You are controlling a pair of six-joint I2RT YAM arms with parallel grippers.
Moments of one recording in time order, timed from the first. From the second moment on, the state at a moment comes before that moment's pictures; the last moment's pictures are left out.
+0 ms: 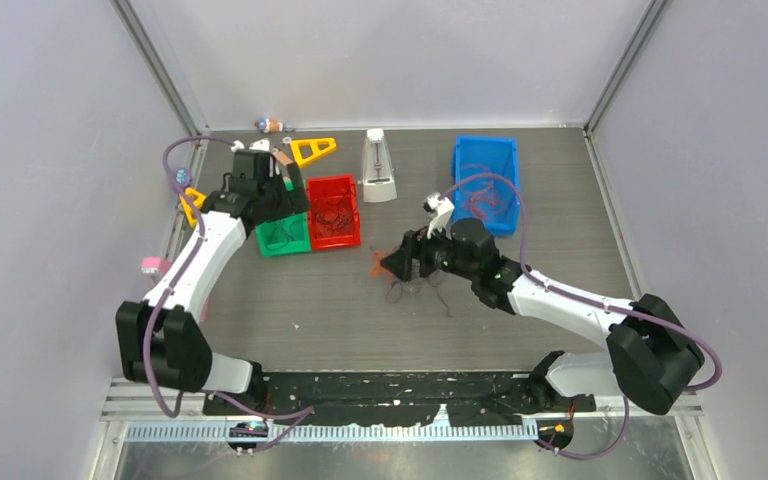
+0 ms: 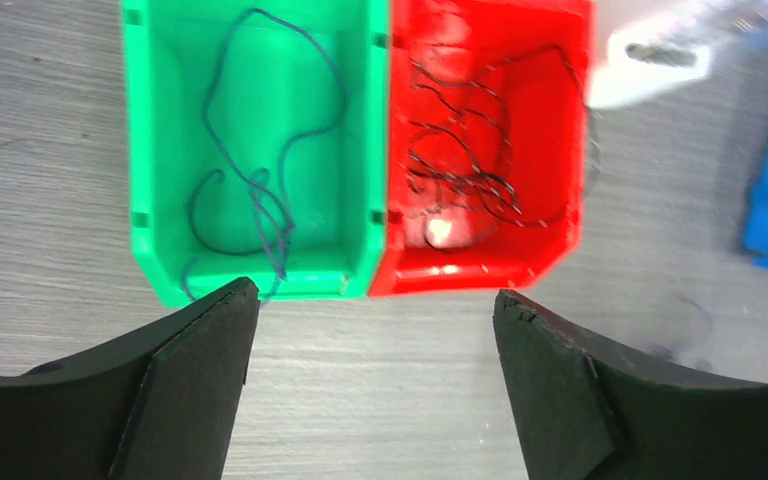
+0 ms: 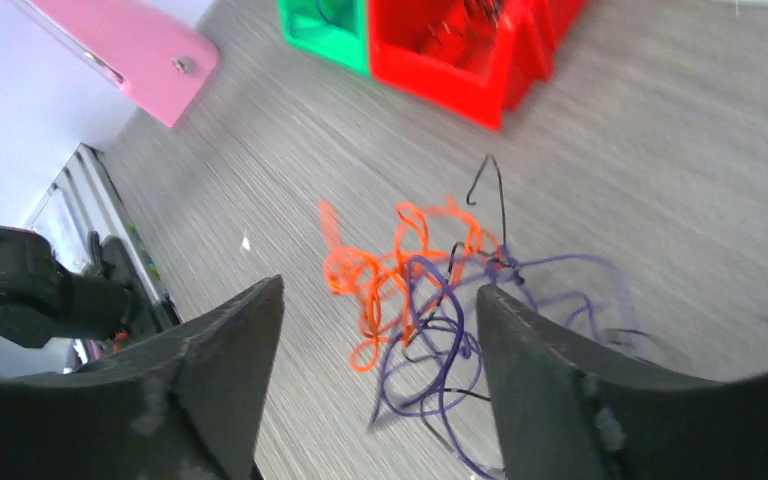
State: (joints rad) left arm -0.16 1.44 1.20 -0.56 -0.03 -0.41; right arm 0.69 1.28 0.60 0.34 -0.24 0.44
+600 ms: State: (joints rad) left arm -0.50 1.20 0.70 -0.15 0.20 -0.35; right arm 0.61 1.21 0.58 0.02 -0.12 0.44
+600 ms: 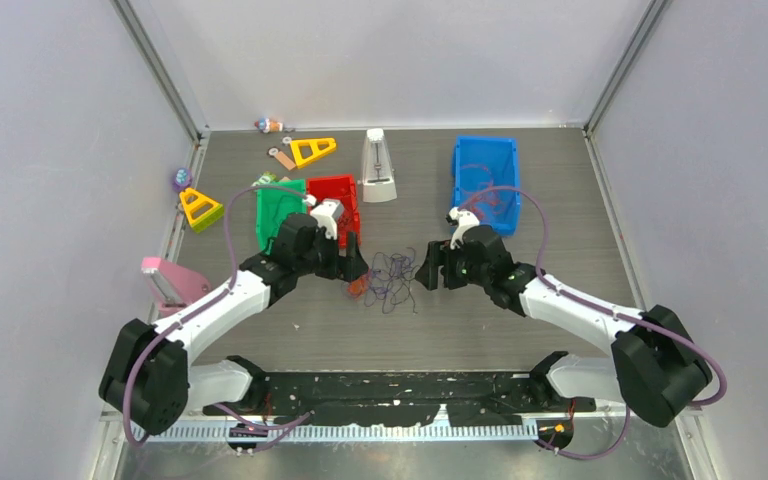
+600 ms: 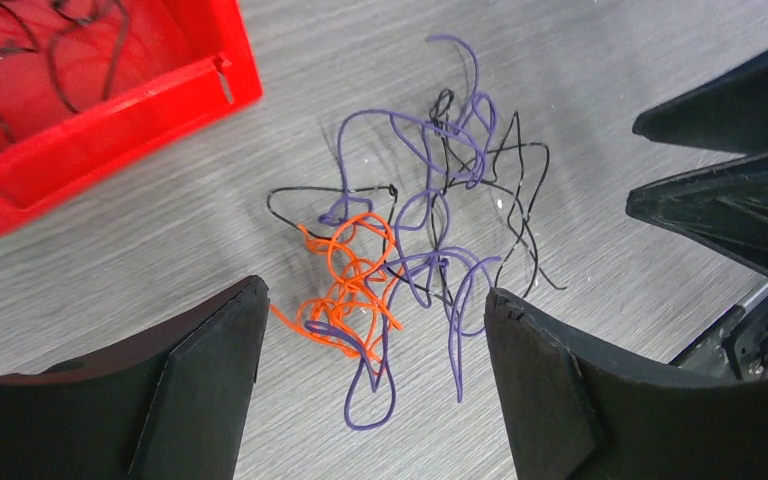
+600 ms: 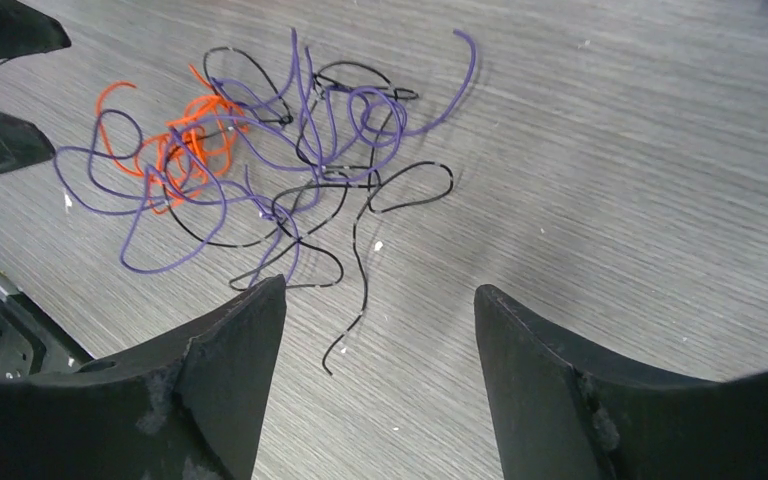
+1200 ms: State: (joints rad) left arm -0.52 1.26 0.55 0.15 0.28 -0.33; right arm 0.70 1.44 0.70 0.06 -0.13 0.45
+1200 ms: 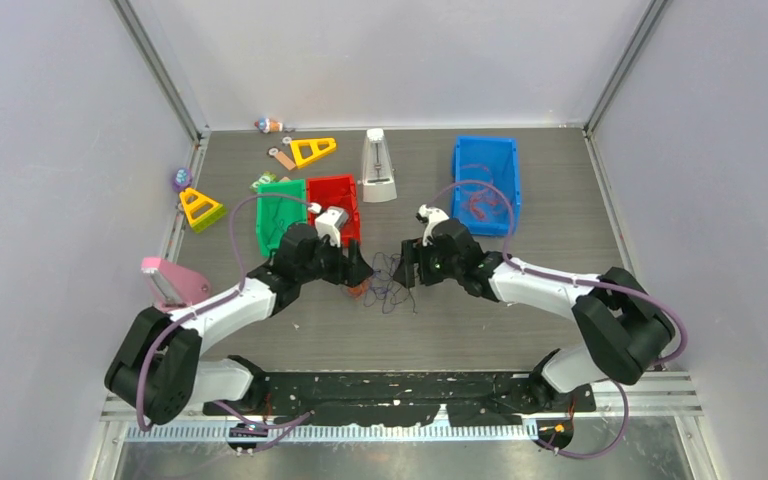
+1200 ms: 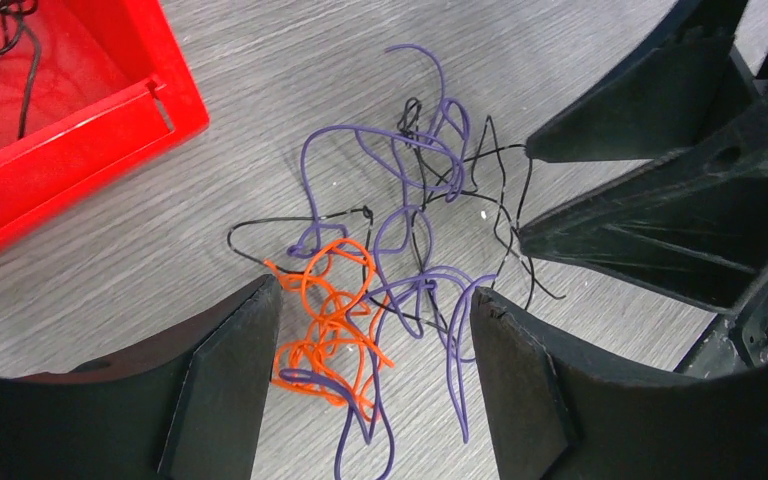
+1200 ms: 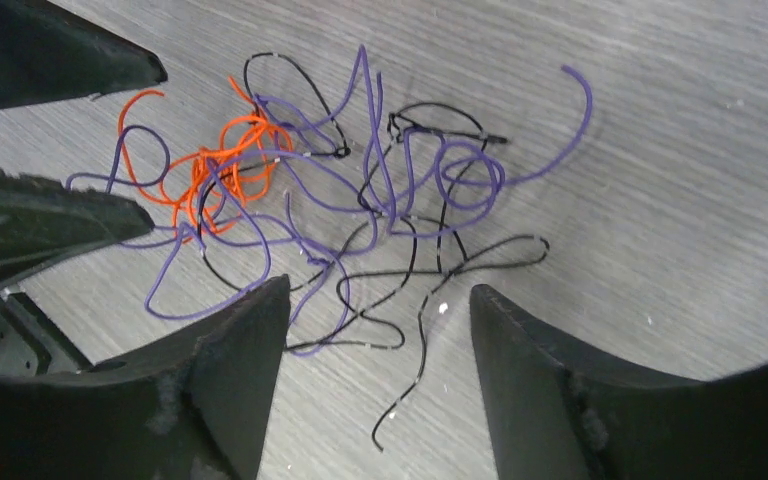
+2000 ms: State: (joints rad) left arm -0.65 1.64 0.84 -0.07 0.20 -0.22; right arm 0.71 1.19 0.63 -0.03 0.06 0.46
